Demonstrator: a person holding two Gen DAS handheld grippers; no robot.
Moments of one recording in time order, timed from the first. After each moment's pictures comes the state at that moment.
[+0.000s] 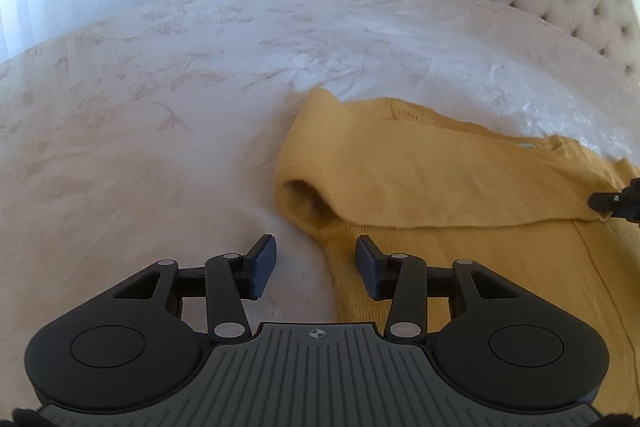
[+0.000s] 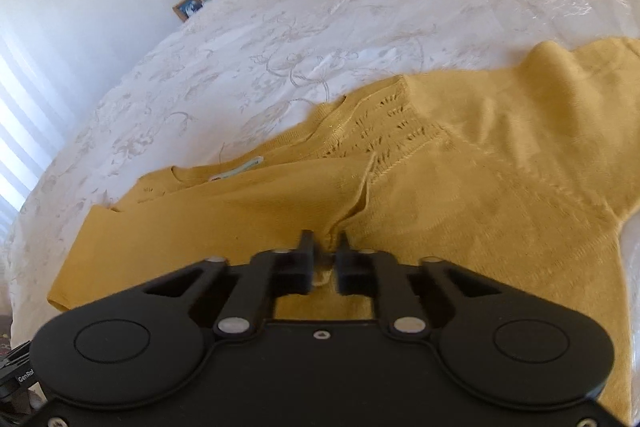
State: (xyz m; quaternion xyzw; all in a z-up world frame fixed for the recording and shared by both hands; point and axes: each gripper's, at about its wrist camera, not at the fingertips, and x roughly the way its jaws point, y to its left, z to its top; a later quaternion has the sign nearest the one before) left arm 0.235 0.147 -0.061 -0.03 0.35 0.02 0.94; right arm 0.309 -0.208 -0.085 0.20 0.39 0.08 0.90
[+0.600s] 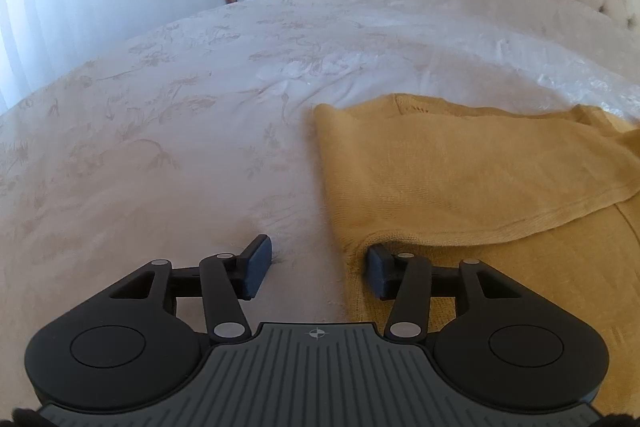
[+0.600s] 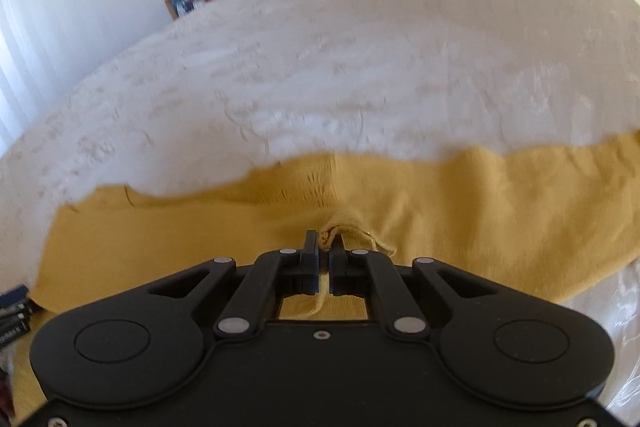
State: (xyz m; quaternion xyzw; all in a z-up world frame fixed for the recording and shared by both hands) left arm 0.255 0.135 -0.076 0.05 0.34 0.03 0.94; right arm 0.304 -0.254 -0.054 0.10 0.37 0.04 0.92
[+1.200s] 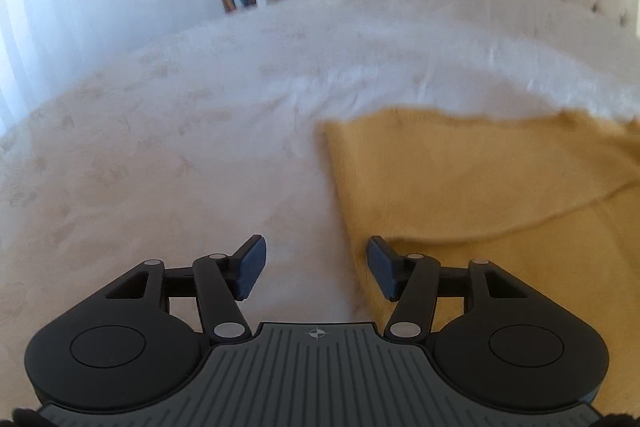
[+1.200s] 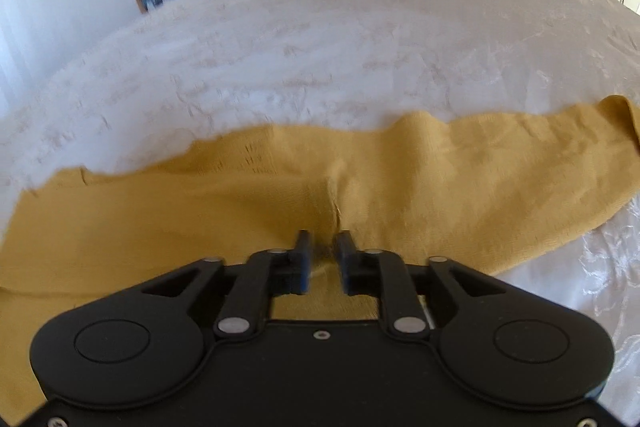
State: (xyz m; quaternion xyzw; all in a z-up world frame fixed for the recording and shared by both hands) left arm 0.231 0.143 -0.044 0.05 0.33 0.02 0.94; right arm 0.289 -0.280 -0.068 0.10 0.36 0.00 0.93
